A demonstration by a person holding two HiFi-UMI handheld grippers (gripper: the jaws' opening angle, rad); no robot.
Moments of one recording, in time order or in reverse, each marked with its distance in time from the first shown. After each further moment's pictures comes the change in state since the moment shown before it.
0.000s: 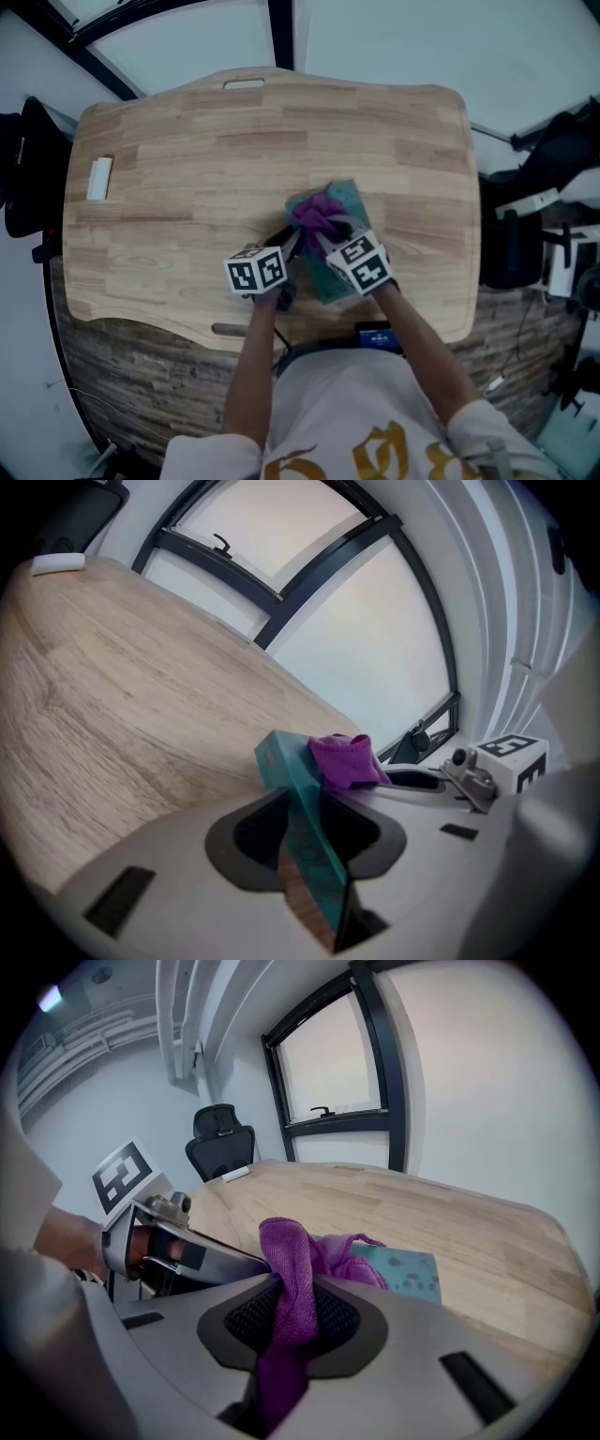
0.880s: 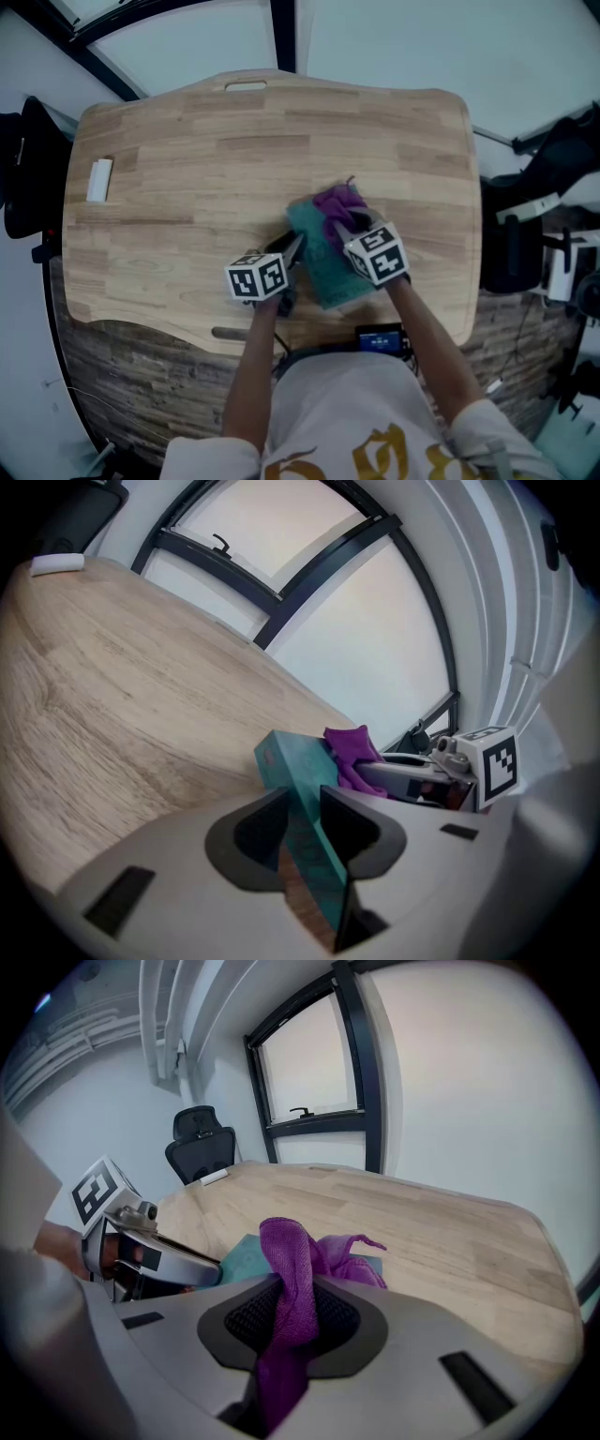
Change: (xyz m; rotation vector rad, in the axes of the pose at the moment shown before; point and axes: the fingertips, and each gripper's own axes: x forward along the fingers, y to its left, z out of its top) left arm 0.000 -0.001 0.000 0.002 0.000 -0.001; right arm -0.007 -0.061 -0.001 0.029 0.003 -0.098
